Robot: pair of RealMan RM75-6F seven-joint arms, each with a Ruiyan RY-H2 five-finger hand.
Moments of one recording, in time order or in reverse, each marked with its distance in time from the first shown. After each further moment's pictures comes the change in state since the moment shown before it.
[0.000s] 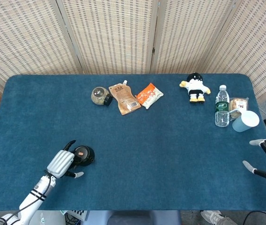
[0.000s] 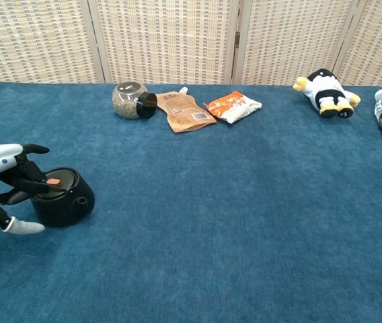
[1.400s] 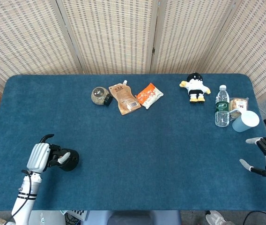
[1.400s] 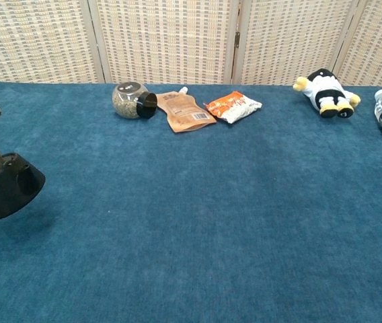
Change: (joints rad) left arm 0.124 0.021 -0.131 -0.113 -0.114 0.208 0.002; right arm 0.023 -0.020 0.005 0.028 0.006 -0.033 0.017
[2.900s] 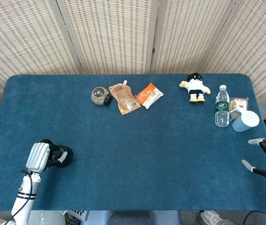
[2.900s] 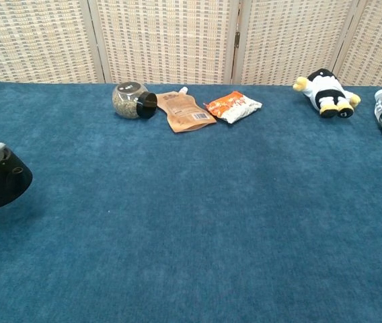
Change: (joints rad) left arm 0.006 -0.021 -0.006 0.061 0.040 0.017 0.033; right arm -0.008 0.002 -0.002 0.010 0.009 0.001 0.014
